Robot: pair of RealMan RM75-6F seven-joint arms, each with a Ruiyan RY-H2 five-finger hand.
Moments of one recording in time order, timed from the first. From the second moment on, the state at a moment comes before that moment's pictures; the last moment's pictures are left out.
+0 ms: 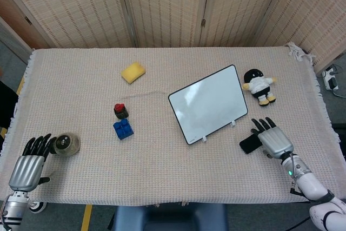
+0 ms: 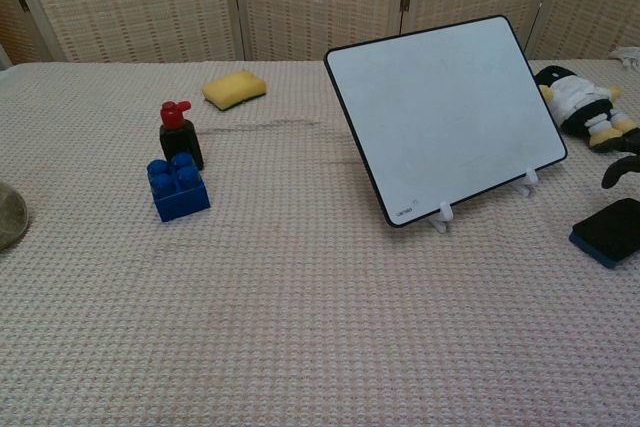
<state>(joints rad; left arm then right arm) -0.14 -1.23 -0.03 -1.50 1.49 1.37 0.18 0.46 -1.18 0.05 -1.48 -1.34 0.80 -0.40</state>
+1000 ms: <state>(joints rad) -0.16 -1.24 -0.05 -1.48 1.39 1.32 0.18 0.52 -1.31 0.02 -1.33 -1.35 0.84 -0.29</state>
